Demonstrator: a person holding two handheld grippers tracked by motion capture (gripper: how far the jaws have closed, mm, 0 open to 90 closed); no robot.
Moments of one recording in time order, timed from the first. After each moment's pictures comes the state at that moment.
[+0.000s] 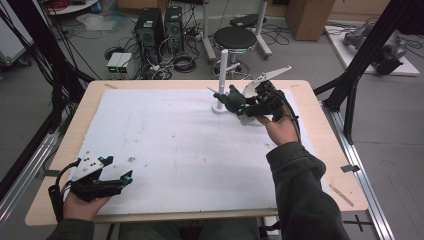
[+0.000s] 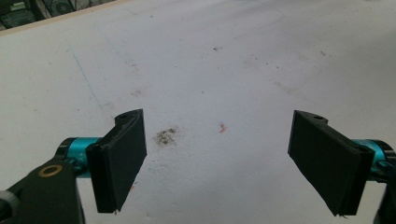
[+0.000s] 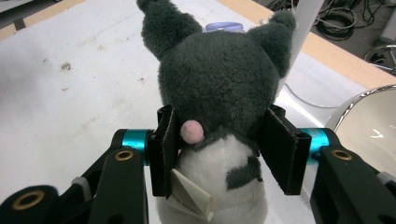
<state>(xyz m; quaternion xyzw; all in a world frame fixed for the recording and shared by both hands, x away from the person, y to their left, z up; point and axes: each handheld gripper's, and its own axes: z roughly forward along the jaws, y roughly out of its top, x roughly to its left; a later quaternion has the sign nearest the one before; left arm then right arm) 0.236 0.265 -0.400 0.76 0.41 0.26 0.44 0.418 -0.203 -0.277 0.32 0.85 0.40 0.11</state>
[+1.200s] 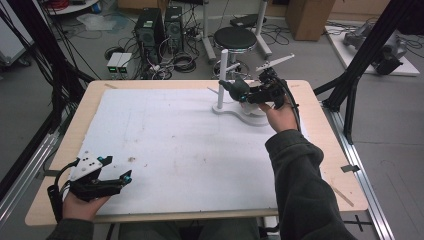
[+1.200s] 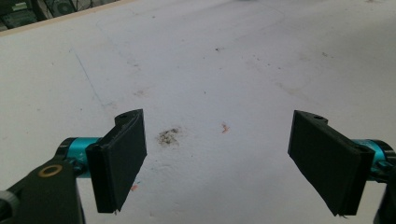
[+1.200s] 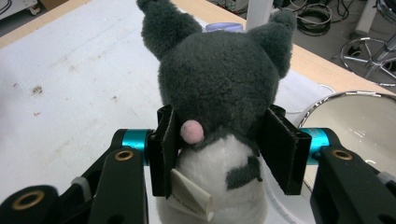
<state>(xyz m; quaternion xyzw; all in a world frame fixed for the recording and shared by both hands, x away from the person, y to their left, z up) 0.236 0.267 -0.399 0.75 0.41 0.26 0.44 0.448 -0.211 -0.269 0.36 0.84 0.39 0.12</state>
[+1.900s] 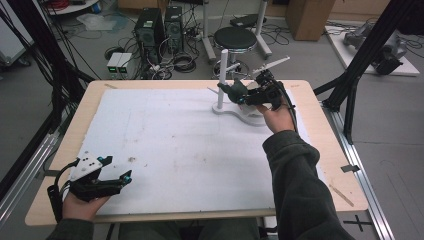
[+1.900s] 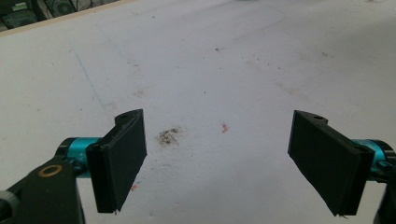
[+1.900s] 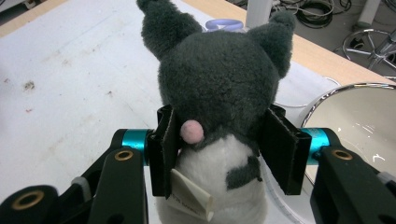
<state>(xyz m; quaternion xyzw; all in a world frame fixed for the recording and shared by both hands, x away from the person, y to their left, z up) 0.236 0.267 -0.399 0.75 0.41 0.26 0.44 0.453 -0.205 -0.278 0.36 0.84 0.38 0.12</state>
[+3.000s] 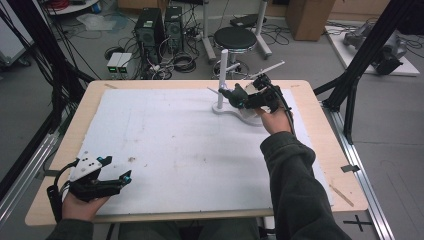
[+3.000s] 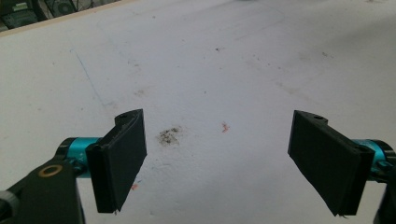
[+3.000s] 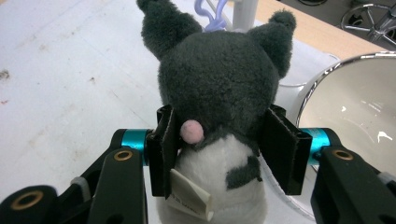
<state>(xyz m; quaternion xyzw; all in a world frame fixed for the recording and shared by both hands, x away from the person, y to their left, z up) 0.236 0.267 -0.399 0.75 0.41 0.26 0.44 0.462 -0.205 -0.299 0.39 0.84 0.35 0.11</state>
